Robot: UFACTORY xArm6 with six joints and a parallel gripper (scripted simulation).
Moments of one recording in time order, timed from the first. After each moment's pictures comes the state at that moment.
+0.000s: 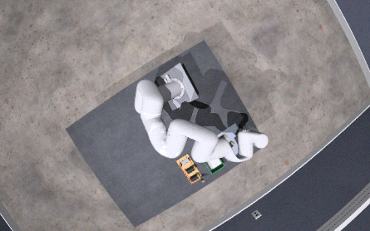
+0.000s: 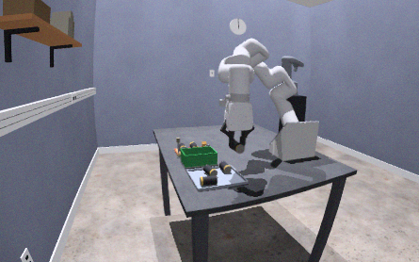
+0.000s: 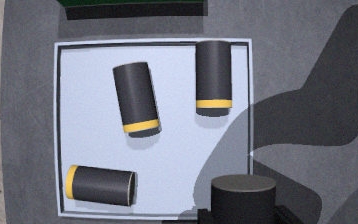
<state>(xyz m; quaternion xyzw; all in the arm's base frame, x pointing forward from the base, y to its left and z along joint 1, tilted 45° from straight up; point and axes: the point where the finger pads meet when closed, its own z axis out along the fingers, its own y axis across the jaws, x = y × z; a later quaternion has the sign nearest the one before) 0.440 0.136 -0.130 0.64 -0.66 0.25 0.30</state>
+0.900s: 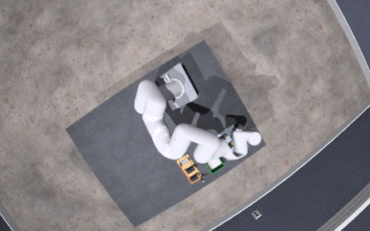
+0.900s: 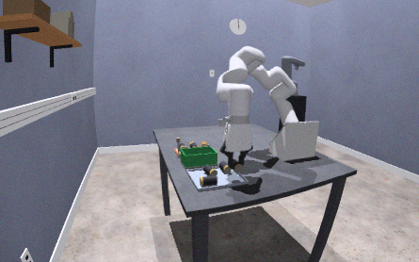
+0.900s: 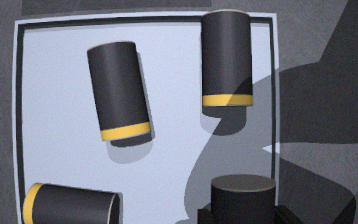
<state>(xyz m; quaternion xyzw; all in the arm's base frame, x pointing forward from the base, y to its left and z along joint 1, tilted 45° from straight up) 0.435 0.082 -0.184 0.64 -0.66 0.25 0.30</state>
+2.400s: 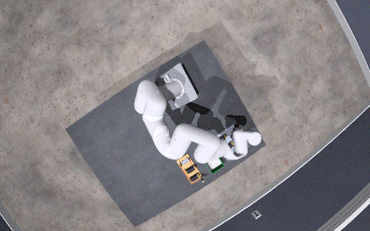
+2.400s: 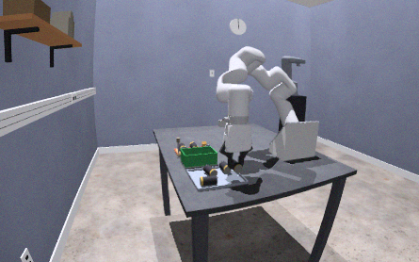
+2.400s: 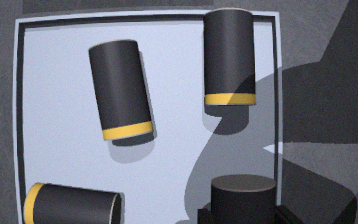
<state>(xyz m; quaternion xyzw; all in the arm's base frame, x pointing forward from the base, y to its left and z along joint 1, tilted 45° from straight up) 0.436 0.081 -0.186 0.64 -0.66 0.25 0.30</state>
